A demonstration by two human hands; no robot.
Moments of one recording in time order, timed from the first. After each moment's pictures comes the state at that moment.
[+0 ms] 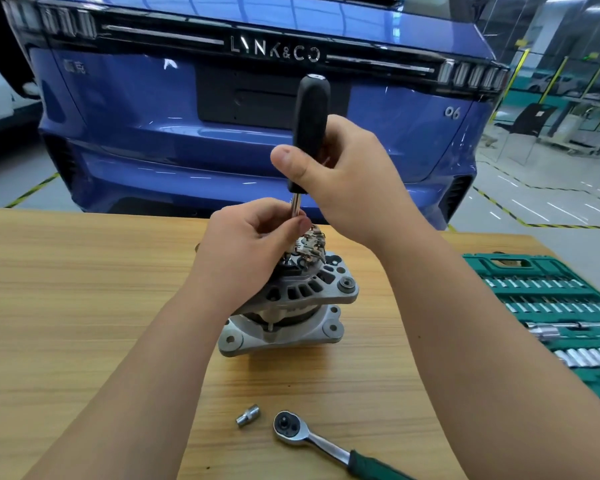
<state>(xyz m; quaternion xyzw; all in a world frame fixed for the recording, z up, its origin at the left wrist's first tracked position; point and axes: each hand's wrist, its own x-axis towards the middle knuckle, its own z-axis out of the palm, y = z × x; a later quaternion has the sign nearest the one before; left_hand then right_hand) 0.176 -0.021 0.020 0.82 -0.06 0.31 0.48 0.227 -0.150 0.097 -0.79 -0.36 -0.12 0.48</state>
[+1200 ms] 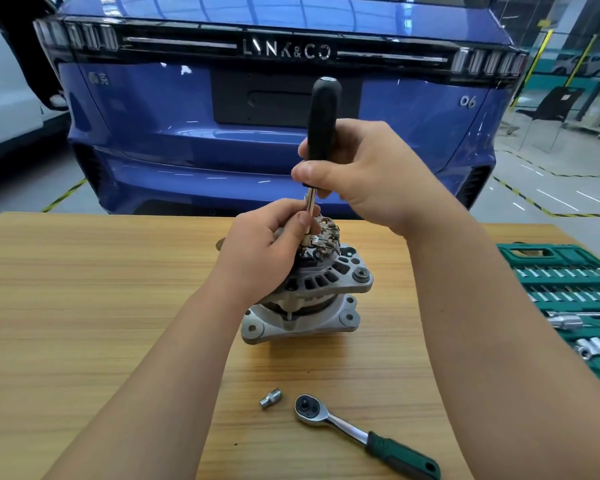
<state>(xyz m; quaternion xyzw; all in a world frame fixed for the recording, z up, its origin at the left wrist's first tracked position) 0.172 -0.017 0.014 0.83 -0.09 0.31 0.46 0.229 -0.160 0.103 -0.78 -0.40 -0.03 0.49</state>
